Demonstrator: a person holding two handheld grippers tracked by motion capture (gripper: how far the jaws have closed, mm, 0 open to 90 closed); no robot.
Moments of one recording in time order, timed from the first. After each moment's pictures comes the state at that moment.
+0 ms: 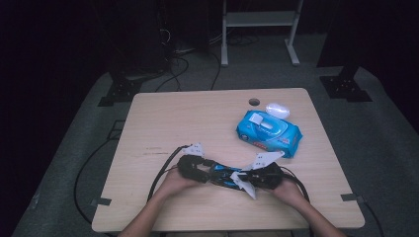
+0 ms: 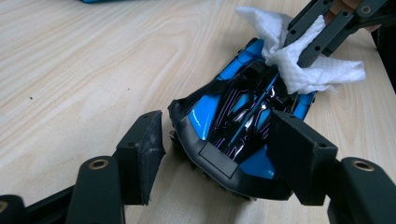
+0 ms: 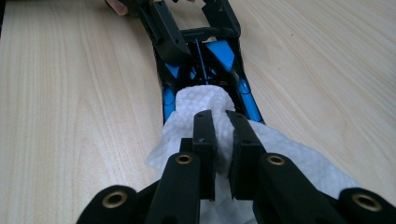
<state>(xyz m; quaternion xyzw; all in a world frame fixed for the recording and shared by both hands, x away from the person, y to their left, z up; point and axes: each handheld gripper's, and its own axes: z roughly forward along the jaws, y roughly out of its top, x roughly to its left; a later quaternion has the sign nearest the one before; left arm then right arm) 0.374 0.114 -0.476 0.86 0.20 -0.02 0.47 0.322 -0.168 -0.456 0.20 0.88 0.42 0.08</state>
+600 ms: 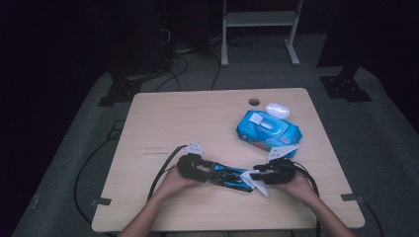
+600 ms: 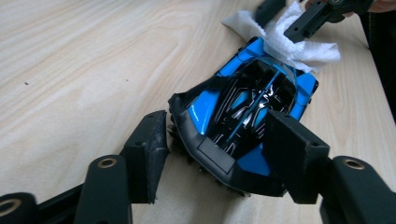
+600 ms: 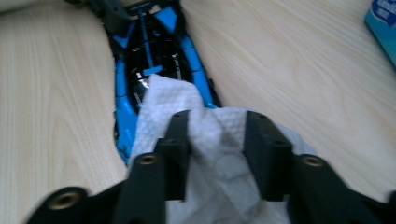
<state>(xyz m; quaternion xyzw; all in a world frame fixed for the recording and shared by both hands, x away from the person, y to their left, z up) 0.375 0.114 -0.475 0.86 0.22 -0.04 0.46 0.343 -0.211 -0.466 0.29 0.86 0.42 0.03</state>
